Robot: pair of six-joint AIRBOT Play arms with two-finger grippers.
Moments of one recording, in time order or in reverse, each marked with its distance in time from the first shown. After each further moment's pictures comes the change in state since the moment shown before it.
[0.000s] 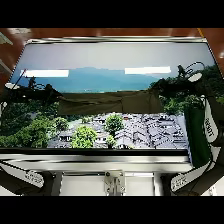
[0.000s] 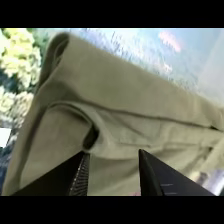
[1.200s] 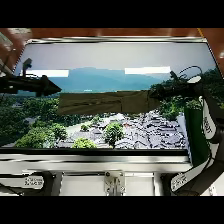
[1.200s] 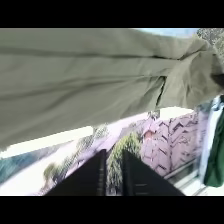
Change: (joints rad) left arm -0.132 0.245 0.027 0.001 -0.185 0.066; right arm 0.007 -0.046 0.002 0.163 0.251 -0.127
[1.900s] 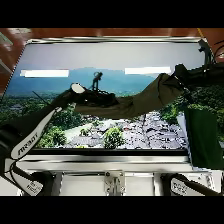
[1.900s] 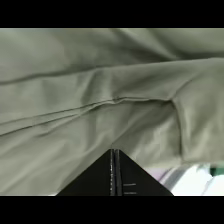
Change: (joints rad) left arm -0.694 -0.240 -0.014 -0.231 0.531 0.082; right arm 0.003 0.557 0.000 -0.098 0.220 0.272
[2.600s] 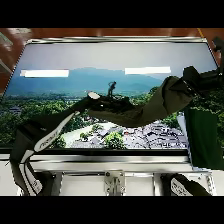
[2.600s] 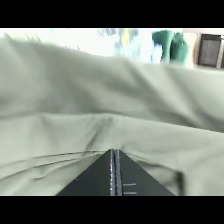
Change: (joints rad) left arm -0.060 -0.171 0.111 -0.322 -0.024 0.095; right arm 0.024 0.146 0.000 -0.093 0.100 0.134
